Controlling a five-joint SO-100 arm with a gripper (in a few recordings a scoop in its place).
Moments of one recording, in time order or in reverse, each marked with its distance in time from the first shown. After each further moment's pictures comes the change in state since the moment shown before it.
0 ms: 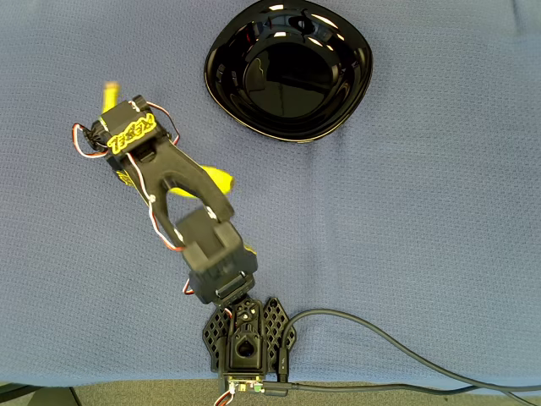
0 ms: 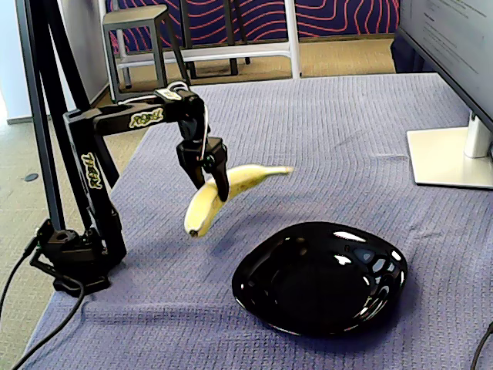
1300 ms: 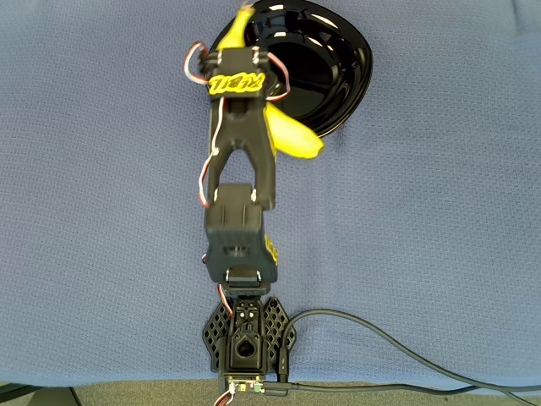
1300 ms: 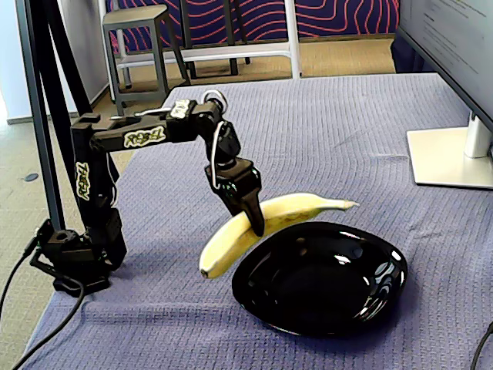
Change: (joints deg) arm 36.2 -13.4 -21.2 1.7 -9.3
